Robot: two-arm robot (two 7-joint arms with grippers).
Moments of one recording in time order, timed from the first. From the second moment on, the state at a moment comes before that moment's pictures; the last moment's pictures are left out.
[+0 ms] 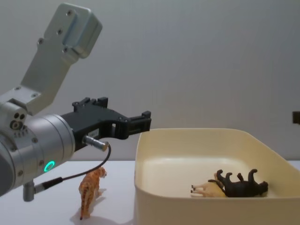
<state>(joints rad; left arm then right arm) -0.23 0.38 0.45 -1.63 -0.22 0.04 -0.01 0.10 0.35 -0.05 -1.78 0.36 0.45 0.18</state>
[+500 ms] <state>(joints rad) -0.20 0.39 0.44 -1.68 -0.33 0.17 0.04 0.08 0.38 -0.01 -1.81 0.40 0.44 0.15</state>
